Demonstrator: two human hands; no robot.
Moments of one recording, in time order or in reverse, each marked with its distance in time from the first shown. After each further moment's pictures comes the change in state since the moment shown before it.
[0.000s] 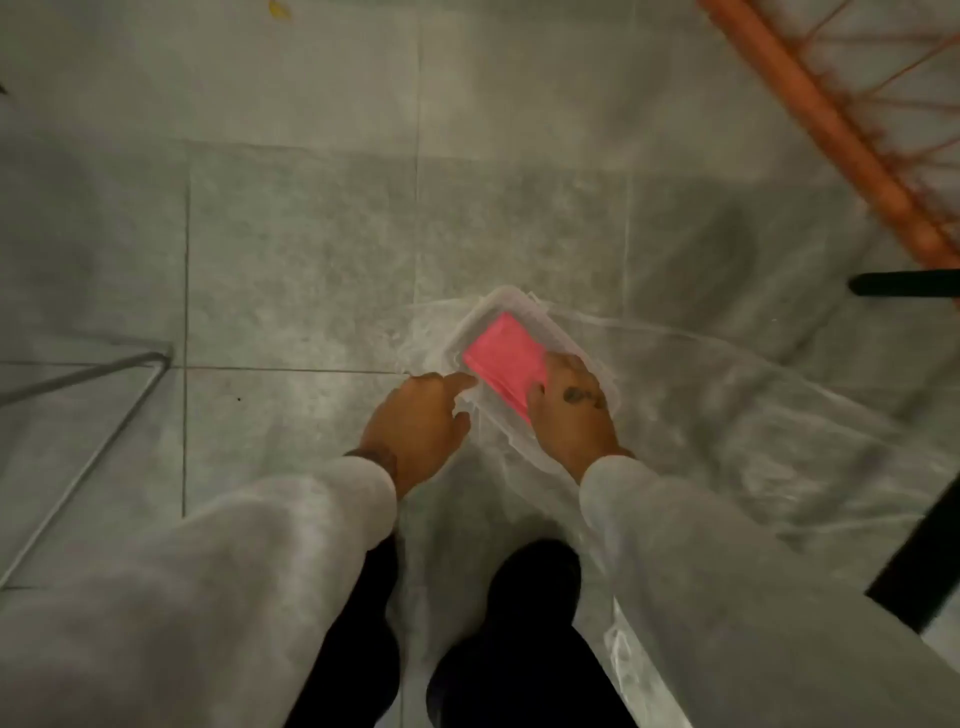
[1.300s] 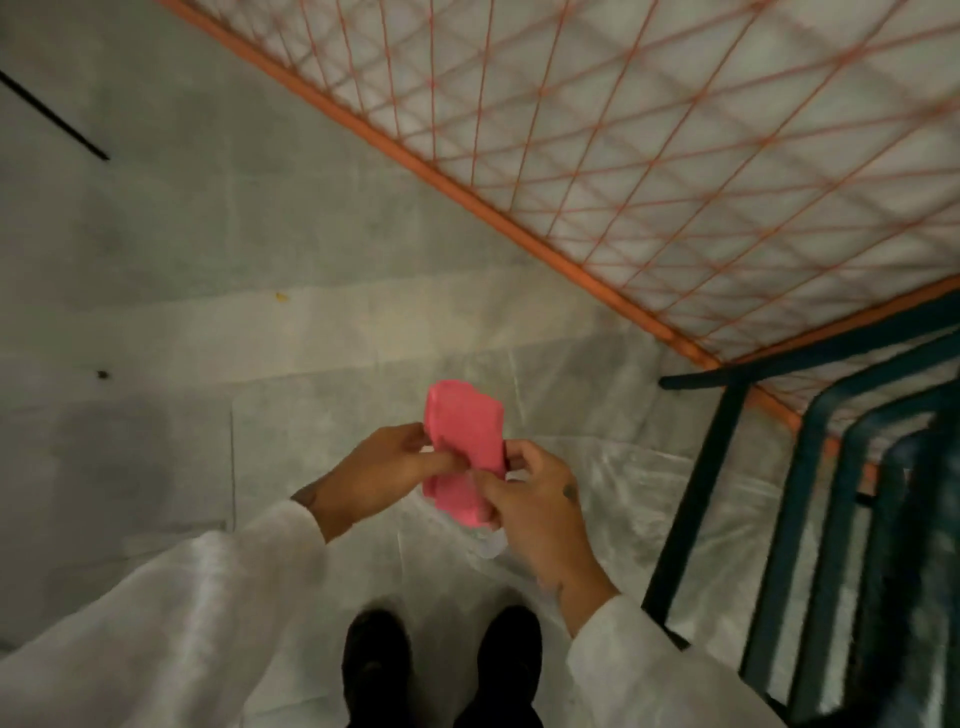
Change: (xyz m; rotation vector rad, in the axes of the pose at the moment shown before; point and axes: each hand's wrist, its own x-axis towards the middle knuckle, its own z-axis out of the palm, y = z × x) left_hand -0.104 0.184 -0.245 -0.434 -0.253 0.028; right_hand -0.194 -0.128 -0.246 1.052 0.269 0.127
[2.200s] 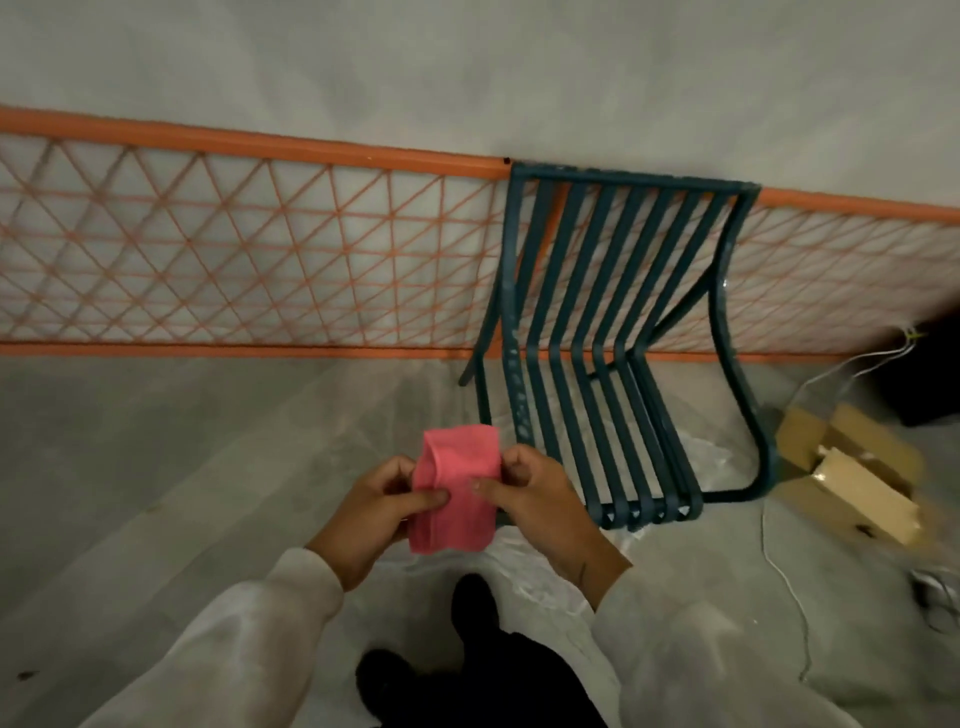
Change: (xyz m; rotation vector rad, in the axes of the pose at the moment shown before) left_hand -0.244 0.214 0.091 -0.205 -0.456 0.135; right_hand -0.304 -0.147 -0.183 0.276 0.371 0.026
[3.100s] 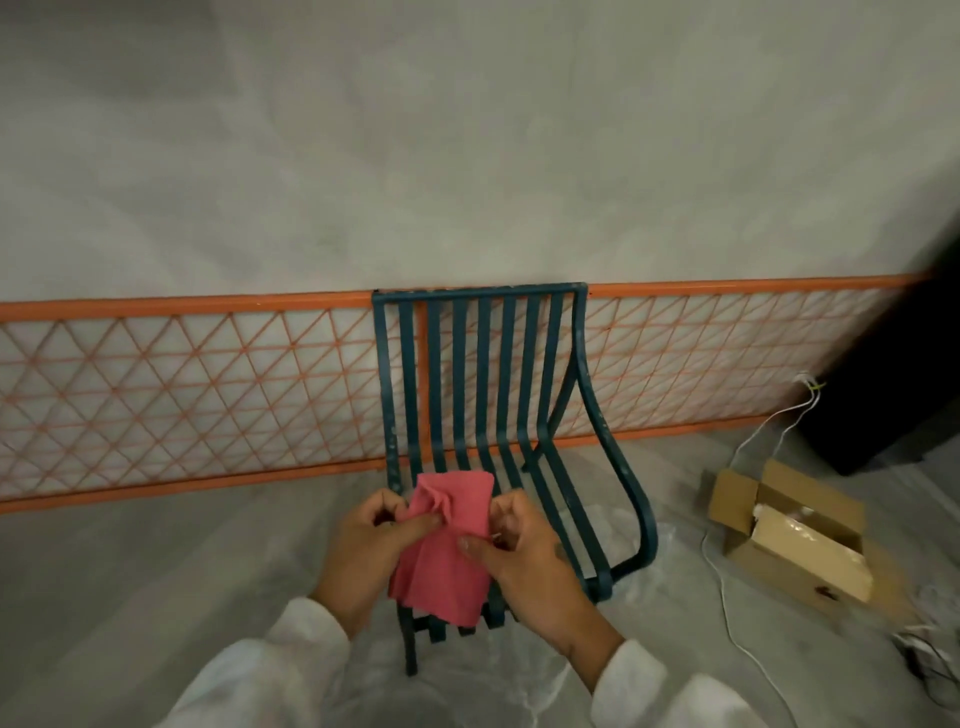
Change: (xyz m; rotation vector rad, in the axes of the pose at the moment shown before) left_hand -0.016 0.023 0.245 0.162 0.154 0.333; right_hand -0.084 0.021 -0.212 0.045 0.102 -0.362
